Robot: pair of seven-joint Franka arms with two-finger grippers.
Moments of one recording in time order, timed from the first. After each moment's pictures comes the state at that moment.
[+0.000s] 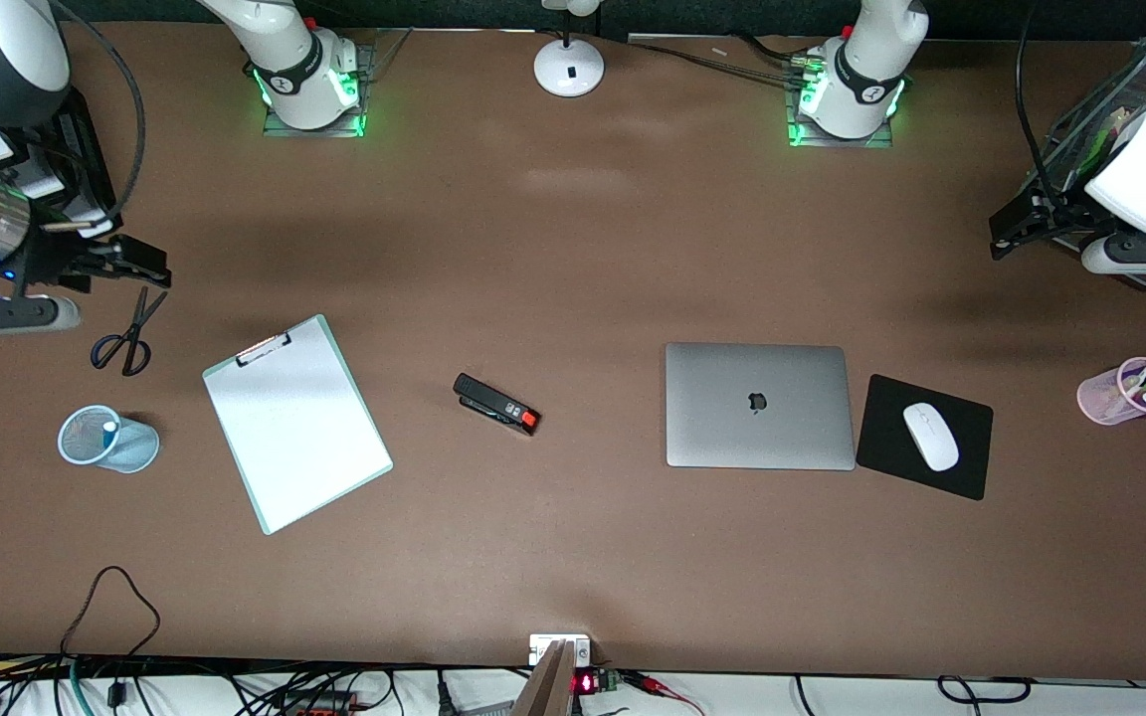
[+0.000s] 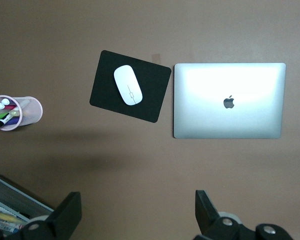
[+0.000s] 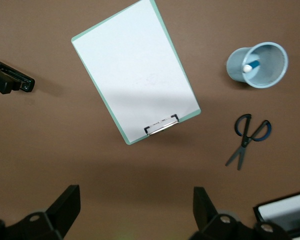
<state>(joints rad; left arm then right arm) 0.01 -0.06 -0.06 -1.73 0.04 1.65 -0.05 0.05 0.13 -0.01 -1.57 0.00 1.58 -0.03</state>
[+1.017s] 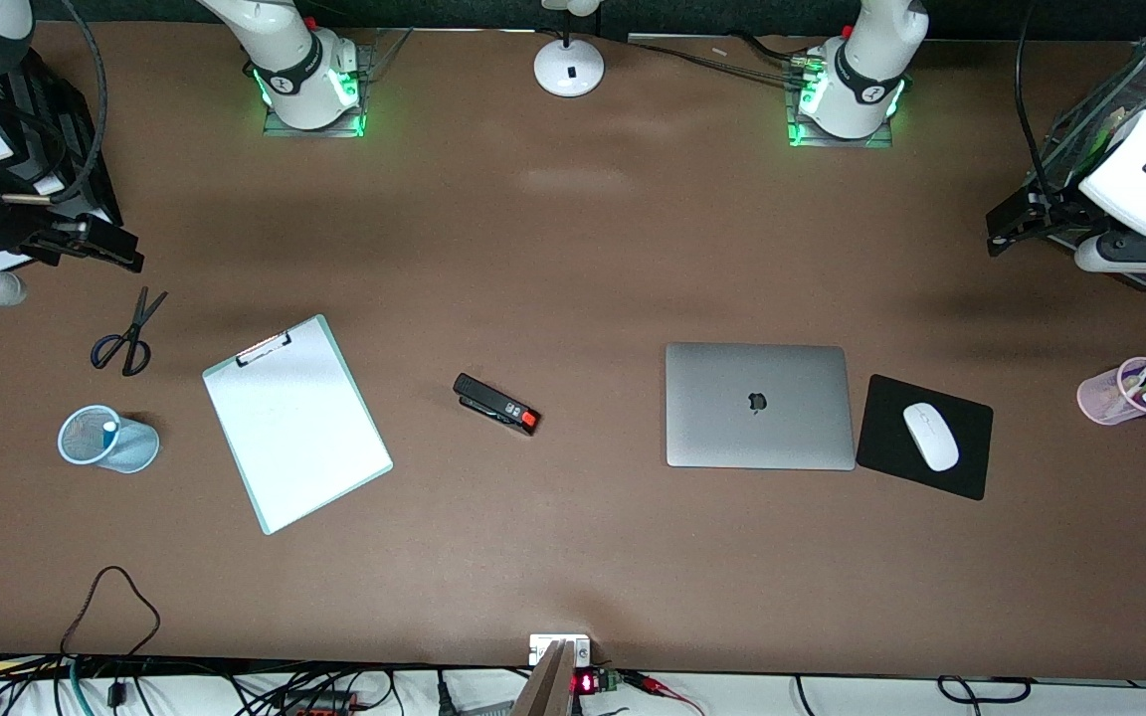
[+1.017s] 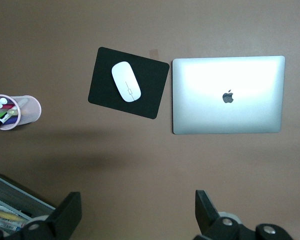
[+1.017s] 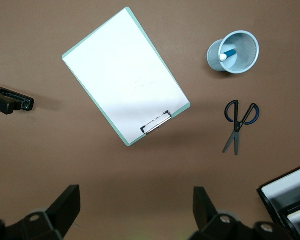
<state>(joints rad) 0.01 -0.05 -0.06 -1.72 0.04 1.64 -0.03 0.05 0.07 -0.02 -1.57 0.00 1.57 0.11</state>
